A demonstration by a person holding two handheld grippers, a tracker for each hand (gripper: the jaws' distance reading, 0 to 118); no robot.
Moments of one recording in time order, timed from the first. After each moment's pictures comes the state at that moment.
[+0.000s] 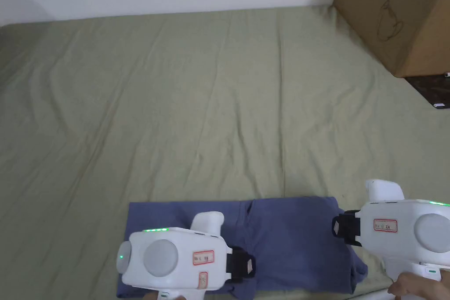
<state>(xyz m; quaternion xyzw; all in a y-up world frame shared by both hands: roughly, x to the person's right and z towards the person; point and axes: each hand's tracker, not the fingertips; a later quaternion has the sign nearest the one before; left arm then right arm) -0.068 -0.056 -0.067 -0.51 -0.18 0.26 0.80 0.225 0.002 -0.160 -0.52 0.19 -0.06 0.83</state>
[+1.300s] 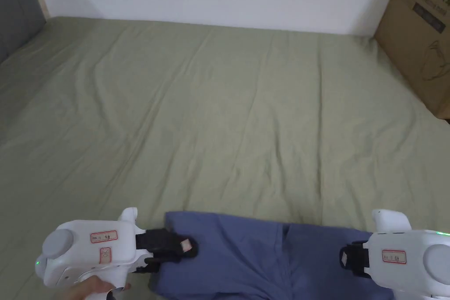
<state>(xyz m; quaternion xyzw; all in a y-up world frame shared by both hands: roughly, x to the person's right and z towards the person) -0.282 -0.110 -0.034 -0.42 -0.12 0.53 0.72 0.164 -0.006 -0.170 -0.54 0.21 0.01 0.82</state>
